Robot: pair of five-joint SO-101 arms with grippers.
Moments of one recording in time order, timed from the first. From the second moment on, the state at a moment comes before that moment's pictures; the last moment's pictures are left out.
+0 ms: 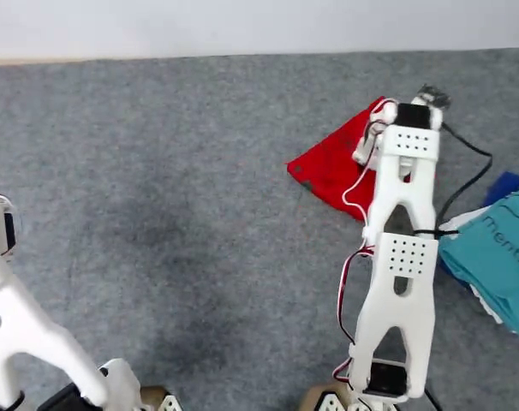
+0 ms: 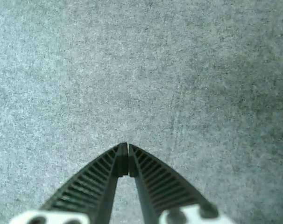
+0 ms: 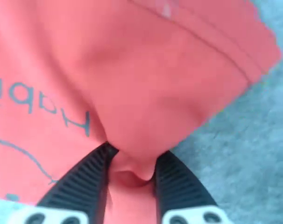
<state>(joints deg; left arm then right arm) -41.8 -24.9 0.5 99.4 -21.6 5.7 66.3 -78.2 100.7 -31.6</state>
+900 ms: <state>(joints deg) -41.8 -24.9 0.5 99.3 -26.3 26.7 10.7 -36.7 100.7 -8.1</state>
